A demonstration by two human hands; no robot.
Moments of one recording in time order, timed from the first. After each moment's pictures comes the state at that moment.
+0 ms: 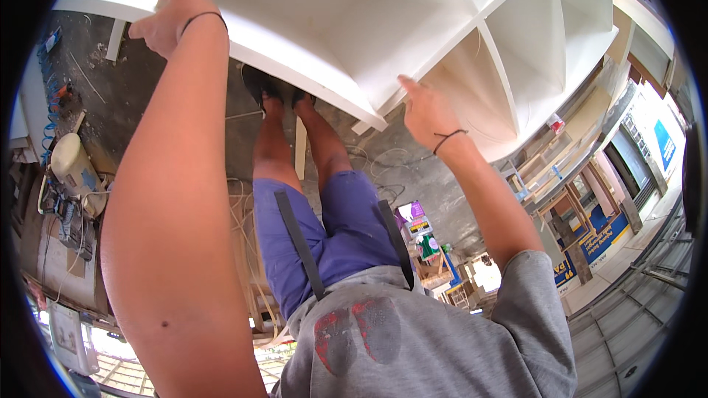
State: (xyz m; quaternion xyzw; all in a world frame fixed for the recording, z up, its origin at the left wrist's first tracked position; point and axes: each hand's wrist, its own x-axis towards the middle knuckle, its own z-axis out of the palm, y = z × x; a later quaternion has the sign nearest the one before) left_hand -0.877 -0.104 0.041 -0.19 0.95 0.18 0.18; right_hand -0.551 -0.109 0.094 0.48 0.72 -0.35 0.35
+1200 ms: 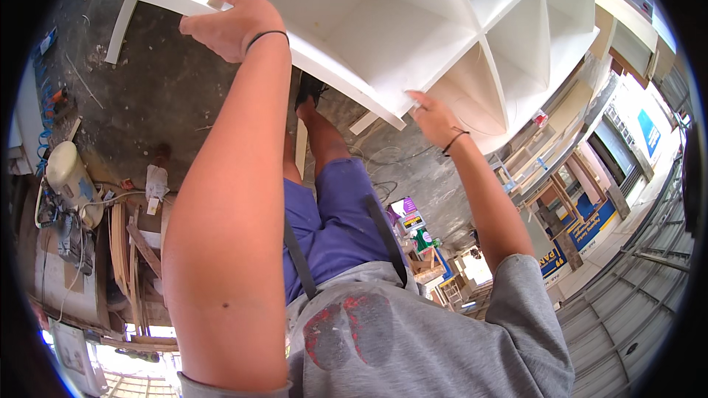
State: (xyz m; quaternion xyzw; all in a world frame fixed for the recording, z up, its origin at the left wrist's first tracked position) left_hand -0.884 -0.116 0.038 -0.20 0.89 0.31 0.26; right_hand -0.575 -0.111 0.105 0.61 0.56 -0.45 0.33
